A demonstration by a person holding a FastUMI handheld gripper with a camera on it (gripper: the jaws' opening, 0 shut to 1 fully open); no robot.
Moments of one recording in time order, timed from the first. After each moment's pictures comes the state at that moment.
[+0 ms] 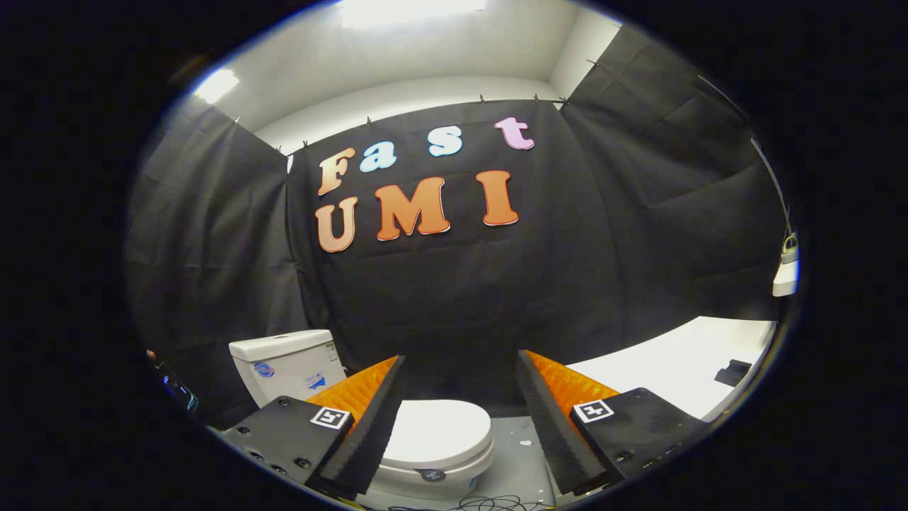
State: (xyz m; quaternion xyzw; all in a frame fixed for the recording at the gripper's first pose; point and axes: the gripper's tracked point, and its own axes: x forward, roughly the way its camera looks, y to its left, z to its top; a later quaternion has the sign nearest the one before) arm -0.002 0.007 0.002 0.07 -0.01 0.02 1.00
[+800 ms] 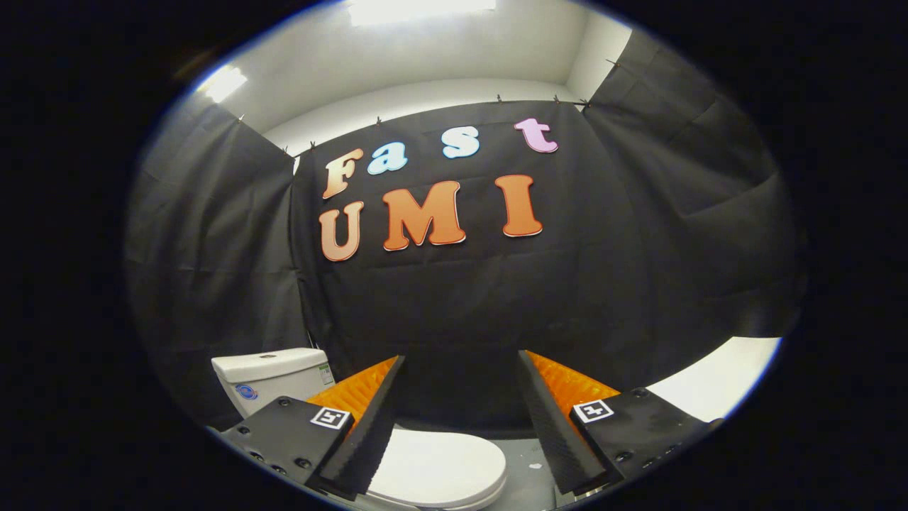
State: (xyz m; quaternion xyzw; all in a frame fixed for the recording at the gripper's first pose) arm 0.142 0.044 0.042 0.07 -0.03 0.06 1.00
